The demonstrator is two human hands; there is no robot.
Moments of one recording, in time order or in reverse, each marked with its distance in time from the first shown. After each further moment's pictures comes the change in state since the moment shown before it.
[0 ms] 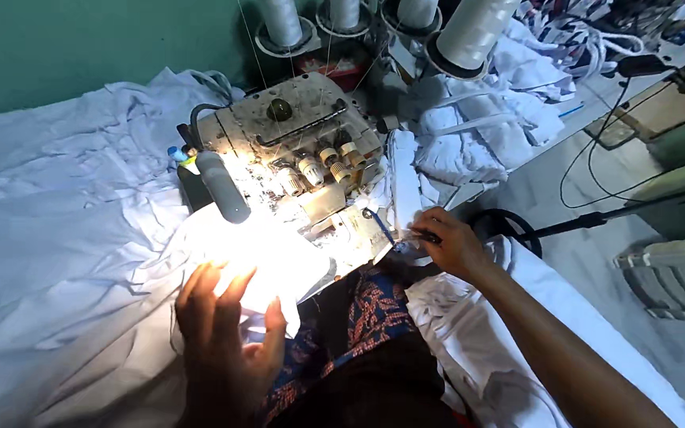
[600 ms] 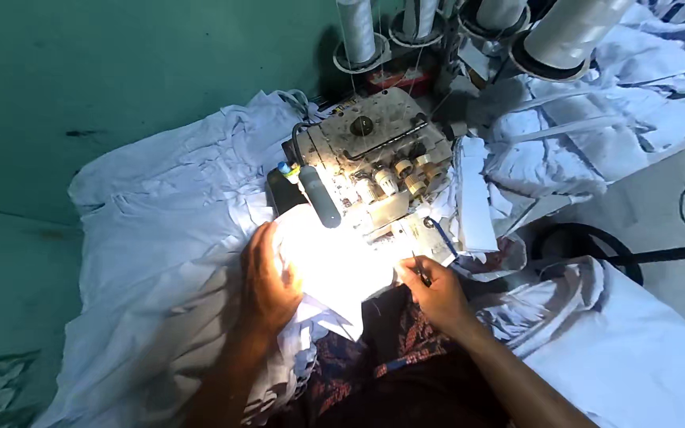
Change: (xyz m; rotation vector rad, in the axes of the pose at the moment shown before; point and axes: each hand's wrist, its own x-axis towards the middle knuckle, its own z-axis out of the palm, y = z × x) left_hand 0.022 -0.098 0.006 0.132 -0.131 -0.190; right_hand 0.000 -0.130 0.092 0.711 0.033 0.315
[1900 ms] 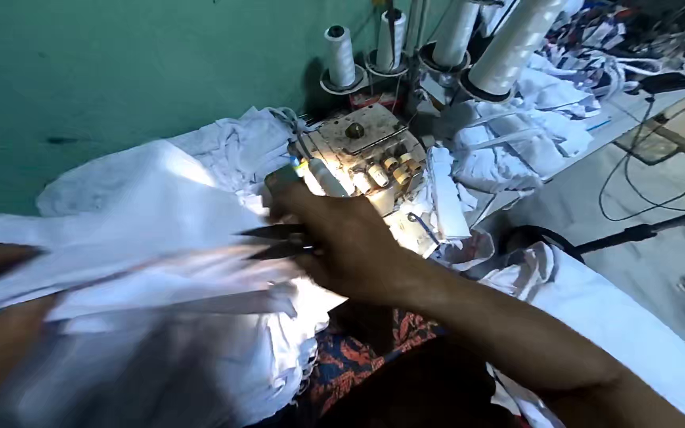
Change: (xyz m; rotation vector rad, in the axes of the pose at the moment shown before) left_hand 0.017 -0.073 -0.231 0.235 0.097 0.194; right_hand 0.025 -0.218 0.063 -0.357 -0.146 -0.890
